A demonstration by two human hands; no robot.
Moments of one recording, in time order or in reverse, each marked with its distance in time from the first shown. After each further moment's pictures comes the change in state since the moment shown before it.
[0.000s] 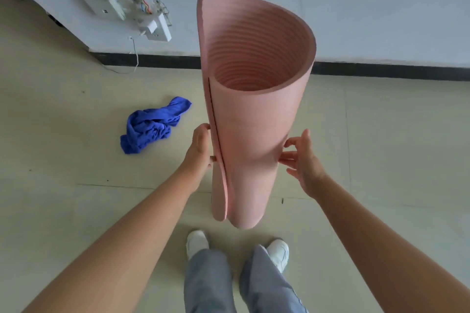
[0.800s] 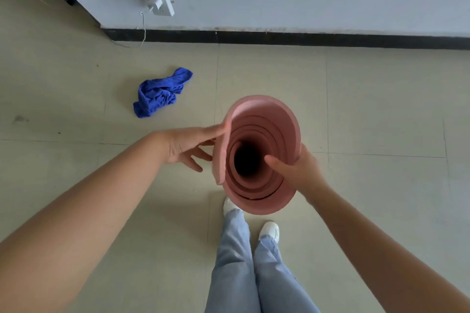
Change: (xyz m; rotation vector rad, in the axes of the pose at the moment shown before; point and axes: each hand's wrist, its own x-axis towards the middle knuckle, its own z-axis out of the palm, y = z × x) left_hand -0.200 0.031 -0.047 0.414 -0.687 -0.271; right_hand -0.240 0.037 -0.023 -0.337 0.106 -0.114
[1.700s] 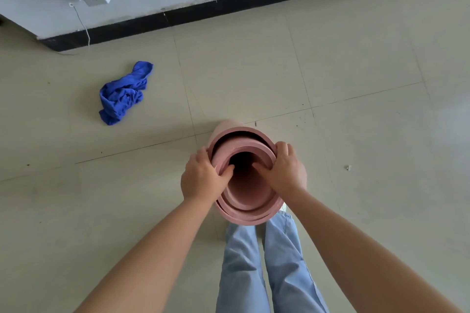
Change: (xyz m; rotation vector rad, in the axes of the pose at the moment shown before) left_hand 0.077 -0.117 0.138 0.635 0.838 0.066; right_hand -0.030 0.125 0.060 -0.443 0.215 0.113
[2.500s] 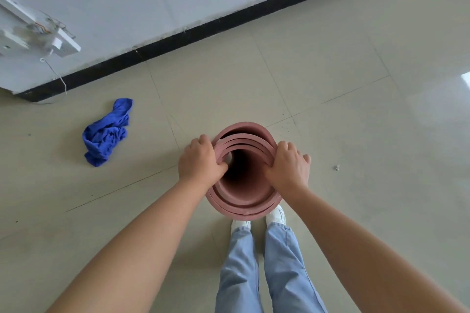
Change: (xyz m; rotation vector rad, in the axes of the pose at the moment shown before) left_hand 0.042 0.083 -0.048 0.320 -0.066 0.274; right_hand 0.020 0.006 -0.054 -0.127 0.160 0.087
